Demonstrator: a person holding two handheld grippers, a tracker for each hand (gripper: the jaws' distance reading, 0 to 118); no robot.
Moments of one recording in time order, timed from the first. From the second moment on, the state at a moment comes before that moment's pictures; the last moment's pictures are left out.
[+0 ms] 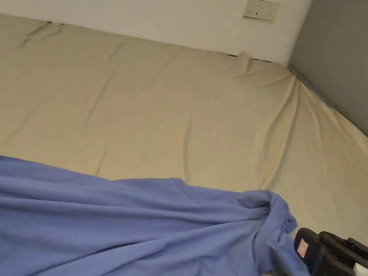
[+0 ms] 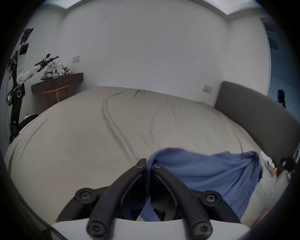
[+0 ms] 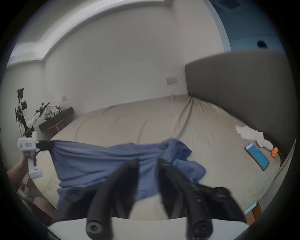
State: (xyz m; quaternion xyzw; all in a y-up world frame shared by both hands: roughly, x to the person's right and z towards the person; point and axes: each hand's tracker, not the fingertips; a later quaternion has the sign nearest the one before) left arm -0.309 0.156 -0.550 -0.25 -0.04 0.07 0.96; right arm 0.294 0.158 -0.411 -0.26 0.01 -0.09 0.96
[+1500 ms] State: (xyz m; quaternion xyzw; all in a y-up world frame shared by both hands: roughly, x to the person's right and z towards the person) left arm -0.362 0.425 -0.497 -0.07 0.05 0.05 1.00; right arm 0.349 0.434 -0.446 -0.11 -0.06 0.04 0.99
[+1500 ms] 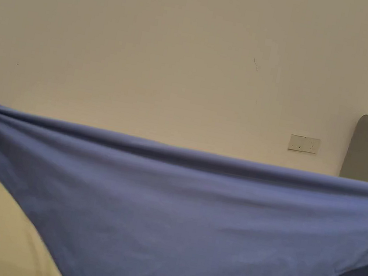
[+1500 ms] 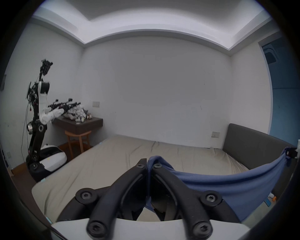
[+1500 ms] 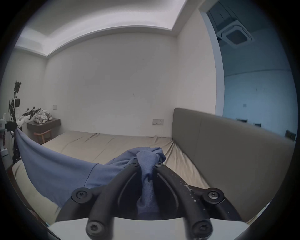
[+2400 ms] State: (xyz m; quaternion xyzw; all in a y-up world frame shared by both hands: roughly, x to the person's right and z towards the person) left arm -0.296 0.423 -0.788 -0.03 0.14 0.00 0.99; right arm 0.350 0.435 -0.761 -0.04 -0.18 0.06 0.98
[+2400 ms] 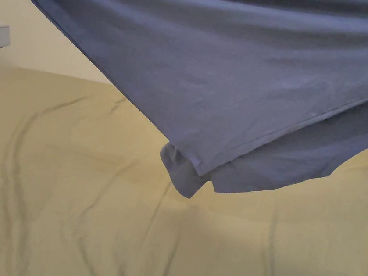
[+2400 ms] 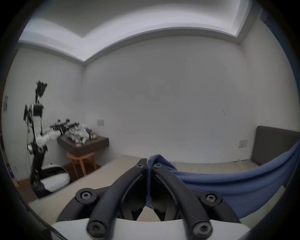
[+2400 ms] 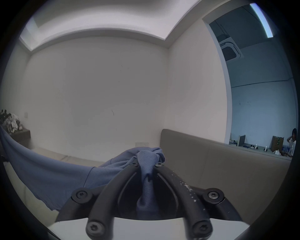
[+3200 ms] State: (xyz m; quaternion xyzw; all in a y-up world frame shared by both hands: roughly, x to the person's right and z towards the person) left arm -0.335 0.155 -0.597 -0.27 0.02 0.01 0.96; right arm 0.352 0.176 -0.507 -0.20 -0.10 0.06 0.97
